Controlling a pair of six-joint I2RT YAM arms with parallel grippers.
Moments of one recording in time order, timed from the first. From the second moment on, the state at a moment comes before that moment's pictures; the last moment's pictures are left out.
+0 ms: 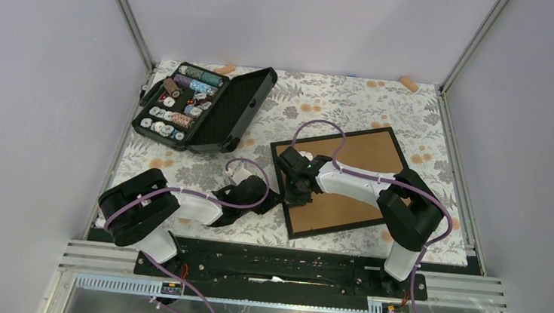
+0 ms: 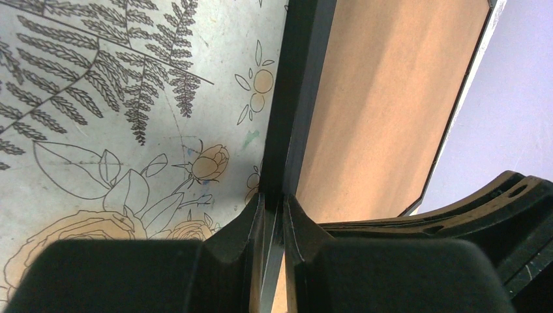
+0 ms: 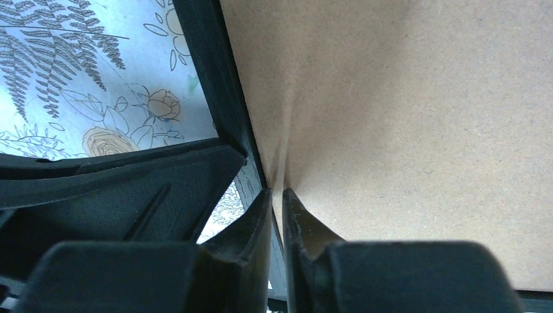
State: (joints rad) left arm -0.91 1.55 0.43 0.39 -0.21 -1.48; right arm 0.90 1.79 1.13 -0.63 0.08 0.83
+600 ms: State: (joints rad) left arm -0.91 1.56 0.45 0.36 -0.22 -1.49; right arm 0.89 1.78 1.11 -0.62 0.07 0.83
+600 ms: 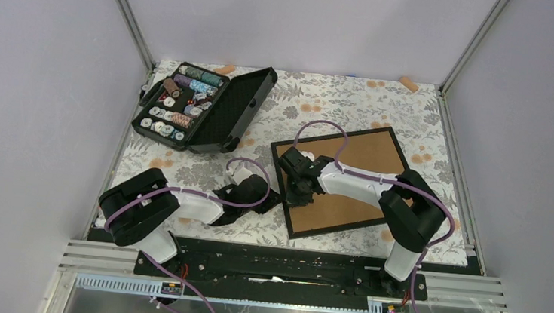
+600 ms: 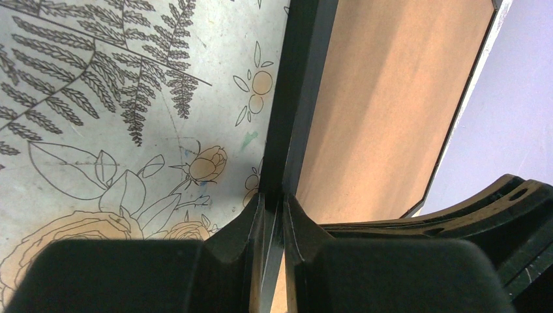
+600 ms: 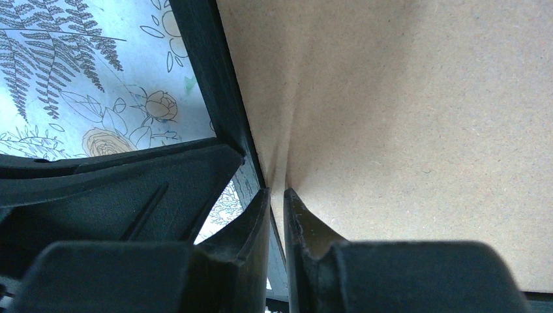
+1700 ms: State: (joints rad) left arm -0.91 1.59 0.49 0.33 -0.23 -1.49; right arm 0.85 1.79 1.12 -0.63 0.04 0.83
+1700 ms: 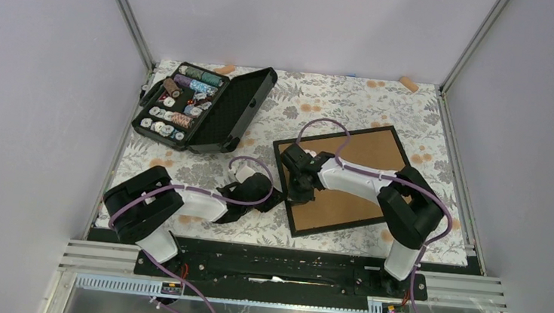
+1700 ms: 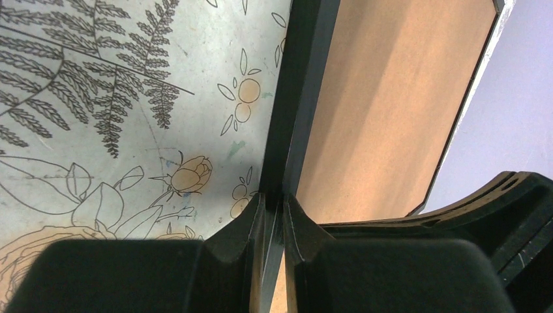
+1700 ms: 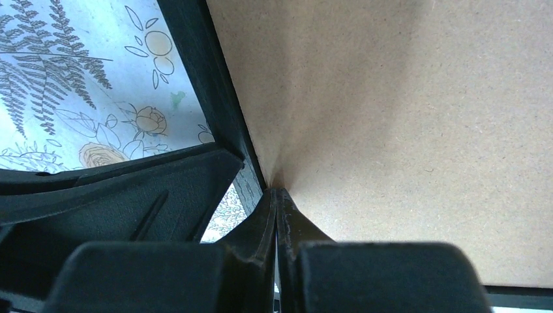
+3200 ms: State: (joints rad) left arm -0.88 1.26 0.33 0.28 -0.18 -1.09; right arm 0.85 1.69 1.05 -0.68 0.08 0.69
